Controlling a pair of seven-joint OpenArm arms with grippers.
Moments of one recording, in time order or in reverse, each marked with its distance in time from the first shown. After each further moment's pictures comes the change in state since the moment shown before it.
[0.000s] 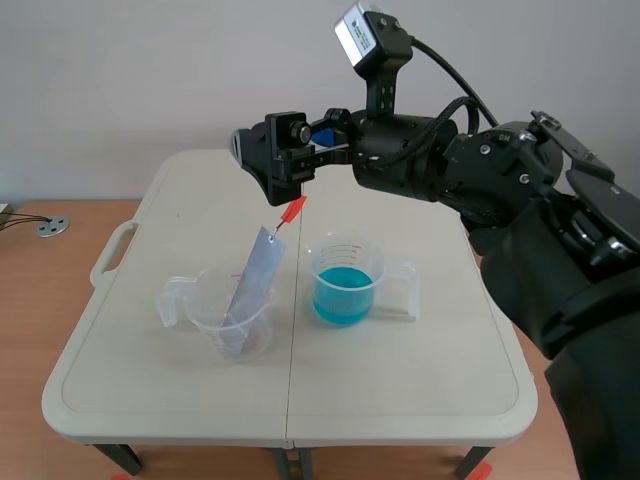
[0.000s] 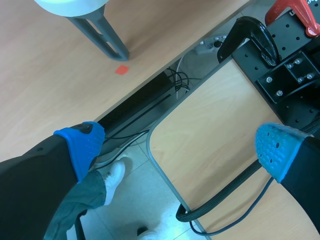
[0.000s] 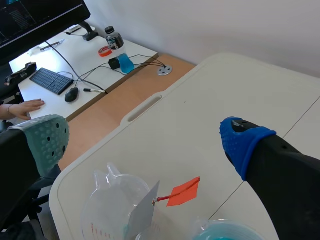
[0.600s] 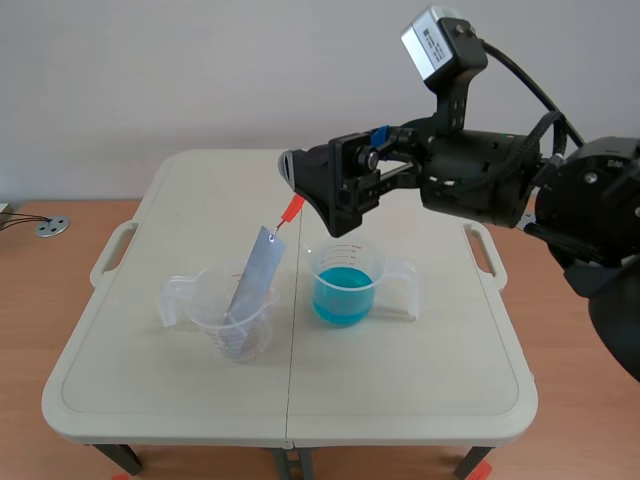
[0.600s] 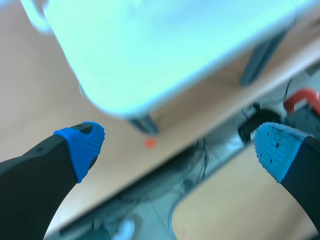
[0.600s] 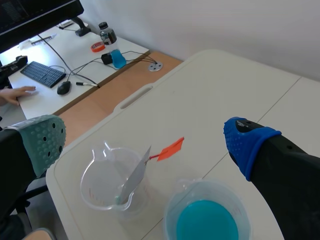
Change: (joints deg) left arm -9.2 -0.3 0.0 8.7 -7.6 0.0 1.6; right arm -10.3 12.5 0.0 13.4 7.0 -2.6 0.2
